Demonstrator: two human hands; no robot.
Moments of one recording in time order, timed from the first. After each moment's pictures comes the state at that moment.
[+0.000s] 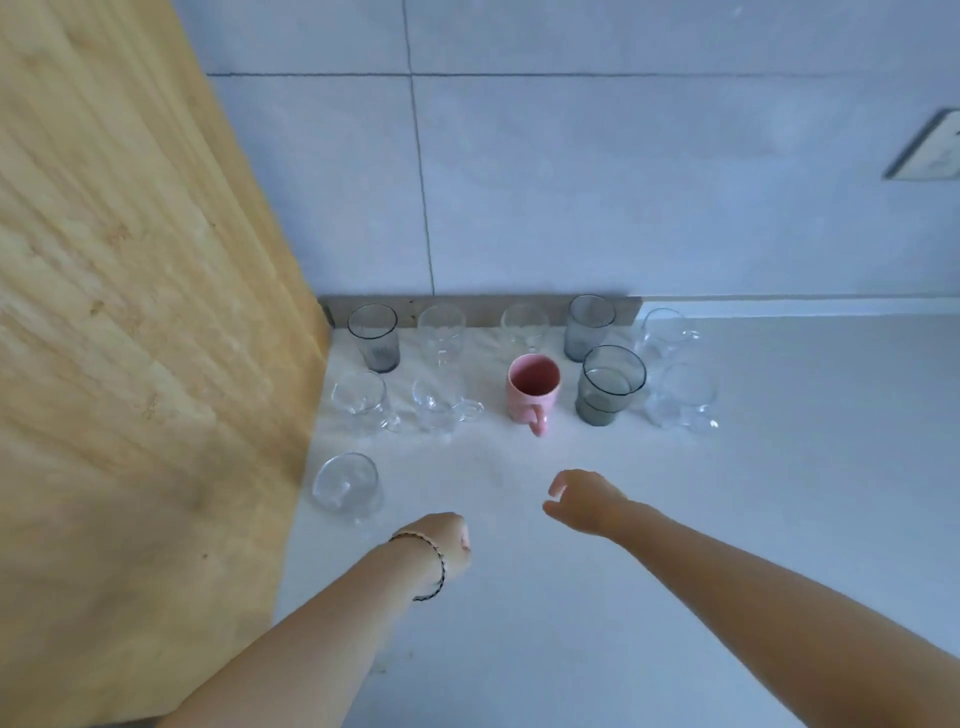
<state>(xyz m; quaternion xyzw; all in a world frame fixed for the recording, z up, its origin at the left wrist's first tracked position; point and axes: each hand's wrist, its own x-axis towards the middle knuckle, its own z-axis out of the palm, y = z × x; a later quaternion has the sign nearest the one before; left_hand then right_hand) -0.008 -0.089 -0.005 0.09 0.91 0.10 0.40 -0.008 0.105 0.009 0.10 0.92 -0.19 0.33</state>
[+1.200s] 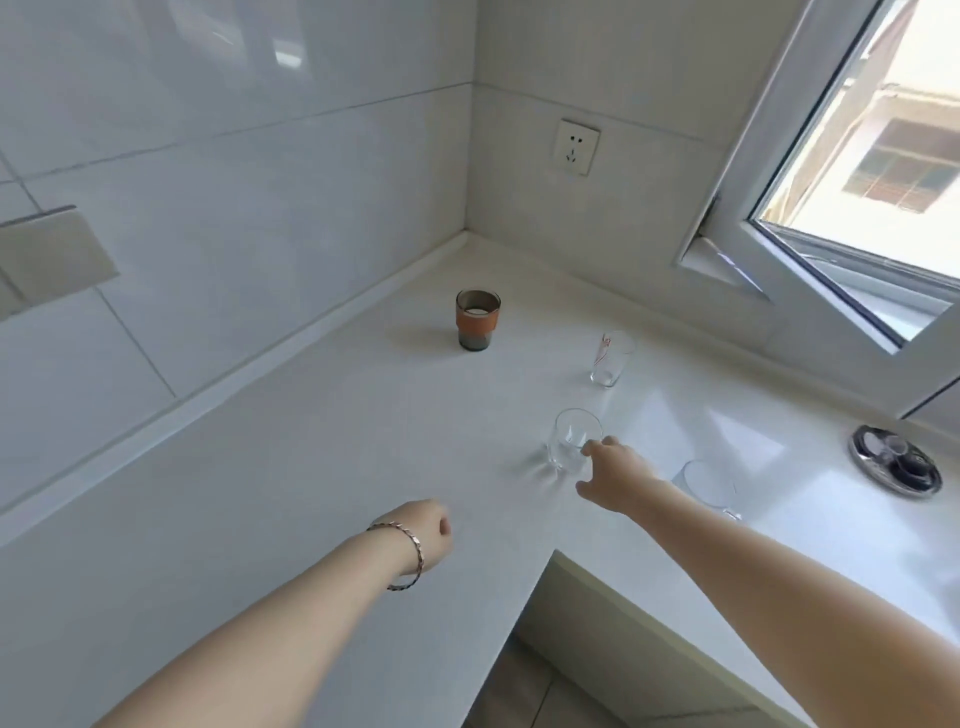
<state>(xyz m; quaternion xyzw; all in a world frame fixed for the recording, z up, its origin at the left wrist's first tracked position) 0.122 0.684 0.047 0.51 0.79 -0.02 0.34 0.313 0.831 0.072 0.55 0.81 -0.16 0.14</state>
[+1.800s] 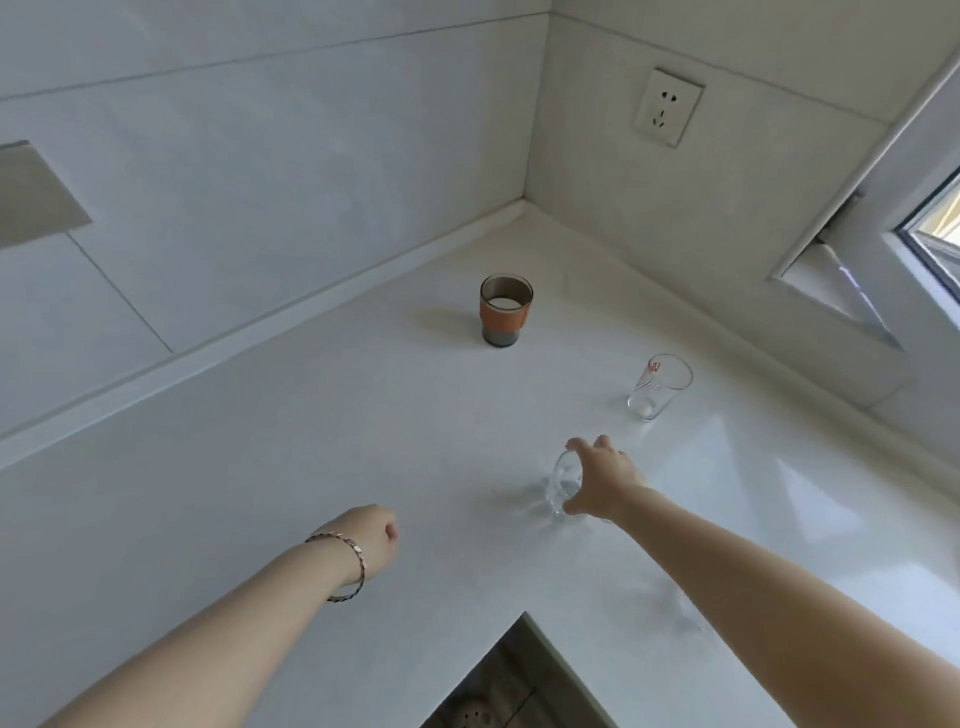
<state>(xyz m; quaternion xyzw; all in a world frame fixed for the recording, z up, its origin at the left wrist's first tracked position) 0.111 0.739 0.011 0.38 0.85 -0.02 0.36 0.288 0.952 0.022 0.45 0.85 -0.19 0.20</state>
